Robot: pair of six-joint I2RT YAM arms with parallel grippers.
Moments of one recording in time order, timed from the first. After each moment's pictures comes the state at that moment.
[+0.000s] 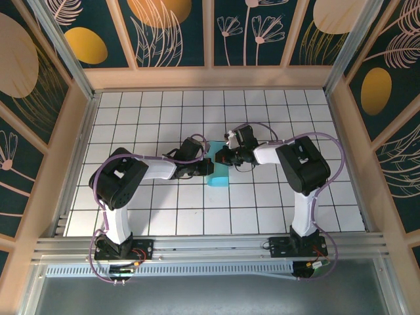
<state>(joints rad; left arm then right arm) -0.66 1.89 0.91 0.12 0.33 -0.61 0.50 1.97 1.00 0.08 -0.60 0.61</state>
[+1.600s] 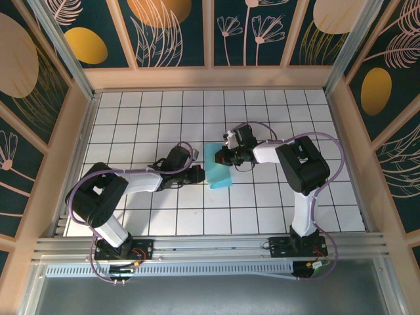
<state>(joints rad) -0.66 1.65 0.69 0.14 0.34 -0.72 0.50 1.98 1.02 0.04 -0.60 0.56</state>
